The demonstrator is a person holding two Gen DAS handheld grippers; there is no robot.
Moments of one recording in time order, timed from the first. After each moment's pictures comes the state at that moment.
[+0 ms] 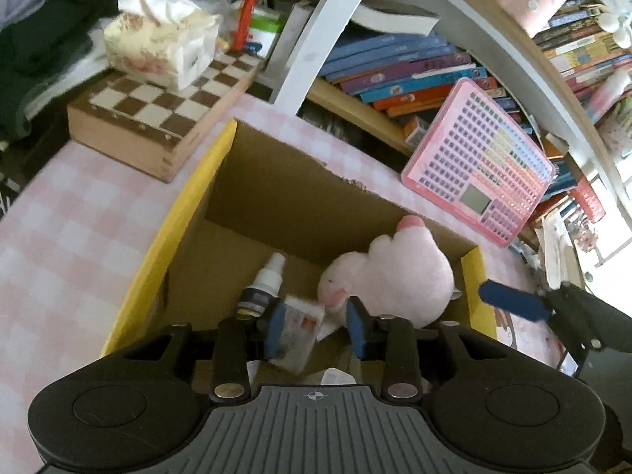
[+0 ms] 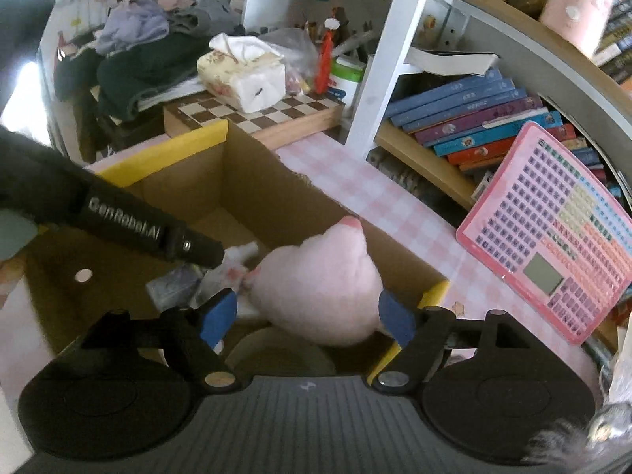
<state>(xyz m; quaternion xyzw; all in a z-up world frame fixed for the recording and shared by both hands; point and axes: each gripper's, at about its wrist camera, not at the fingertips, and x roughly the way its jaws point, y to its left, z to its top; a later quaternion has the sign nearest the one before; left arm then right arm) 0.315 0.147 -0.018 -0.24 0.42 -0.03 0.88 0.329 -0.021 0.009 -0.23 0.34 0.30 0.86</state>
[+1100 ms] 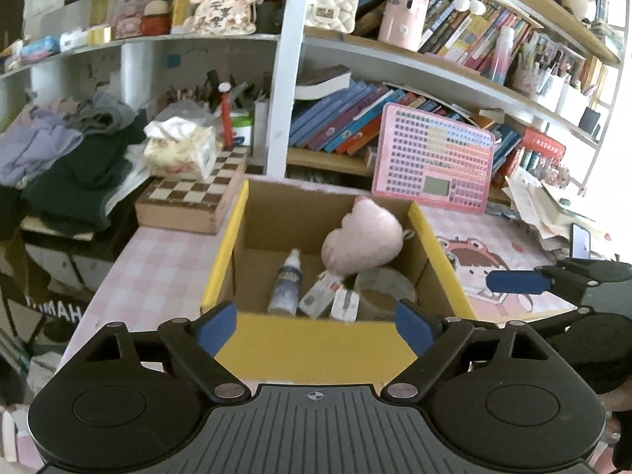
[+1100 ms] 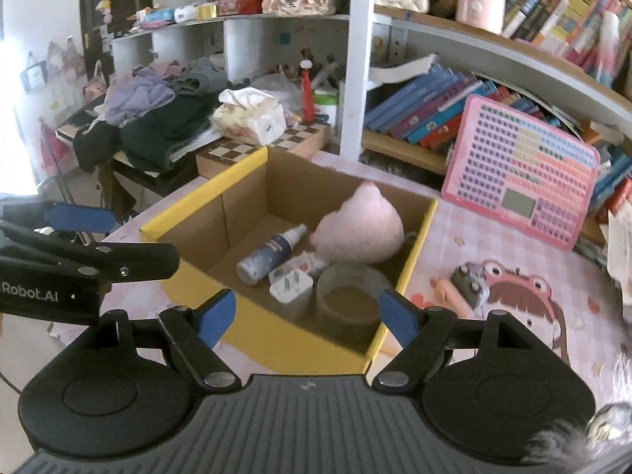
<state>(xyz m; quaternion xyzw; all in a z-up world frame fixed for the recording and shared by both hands) 0.145 0.118 0.037 -0.07 0.32 -0.02 0.94 0.190 -0.056 0.038 -0.10 0.33 0.26 0.90</state>
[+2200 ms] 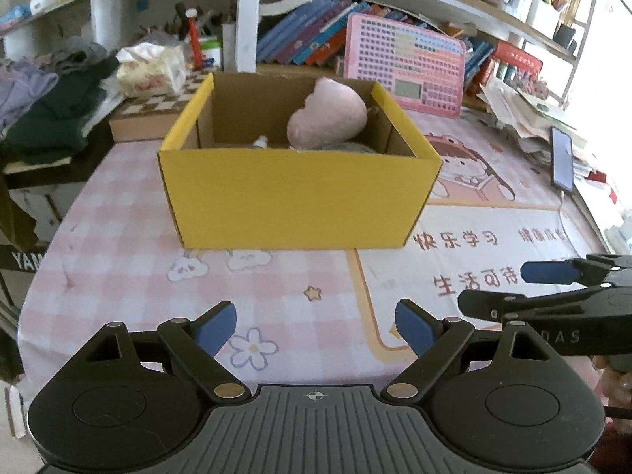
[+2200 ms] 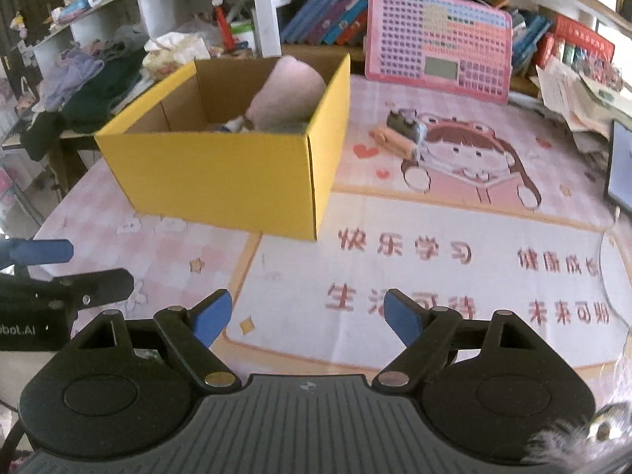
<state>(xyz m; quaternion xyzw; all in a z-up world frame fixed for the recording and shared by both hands) 0.093 0.081 -0.021 -0.04 0.41 -0.07 0.91 0.114 -0.109 -0.020 -0.03 0.43 0.15 0.89</state>
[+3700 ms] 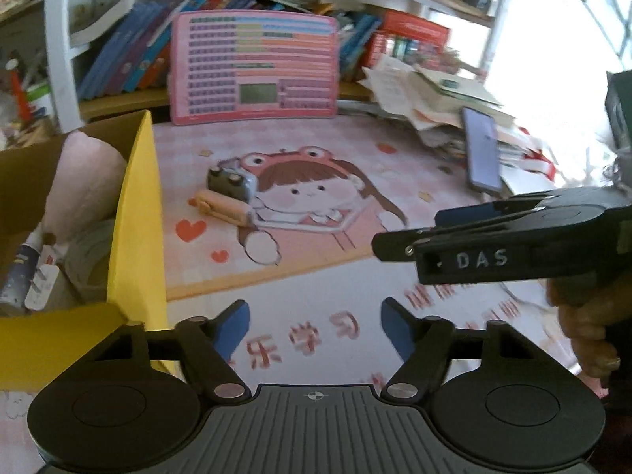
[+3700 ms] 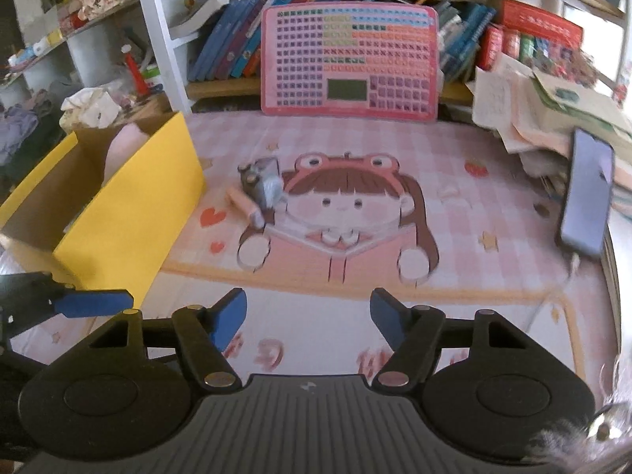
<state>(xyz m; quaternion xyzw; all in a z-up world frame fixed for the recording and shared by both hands) 0.222 -0.113 -0.029 -0.01 0.40 -0.17 0.90 0.251 -0.272 -0.015 -0.01 0.40 0.14 0.91</state>
